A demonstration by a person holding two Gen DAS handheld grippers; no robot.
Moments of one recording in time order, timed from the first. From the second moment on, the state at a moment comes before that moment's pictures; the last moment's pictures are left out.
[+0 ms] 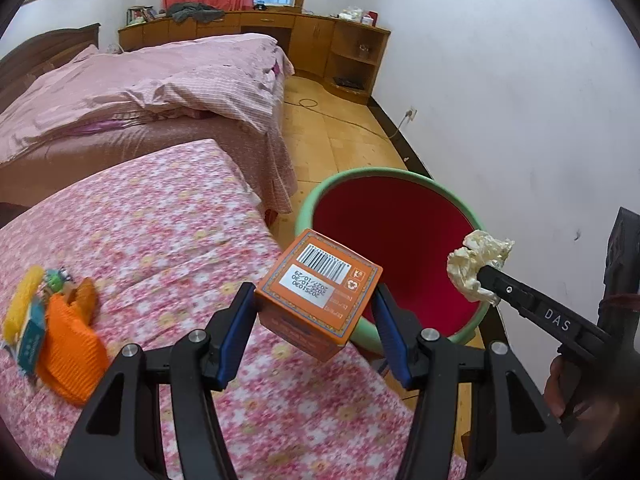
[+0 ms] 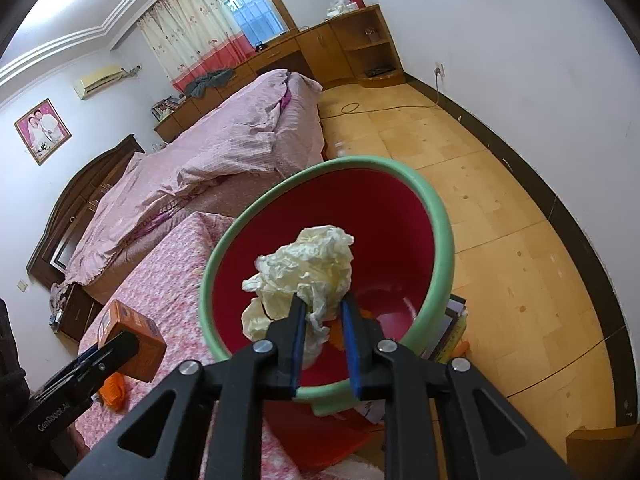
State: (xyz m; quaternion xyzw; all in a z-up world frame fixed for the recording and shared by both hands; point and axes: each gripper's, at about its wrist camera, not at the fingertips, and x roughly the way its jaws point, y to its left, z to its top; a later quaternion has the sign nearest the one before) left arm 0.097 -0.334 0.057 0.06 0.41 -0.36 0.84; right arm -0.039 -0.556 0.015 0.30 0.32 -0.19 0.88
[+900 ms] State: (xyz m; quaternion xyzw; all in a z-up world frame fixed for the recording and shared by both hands) left arm 0.105 -0.389 0.046 0.06 0.40 -0.40 0.82; right arm -0.055 -0.577 0.010 0.32 0.30 -0.20 0.87
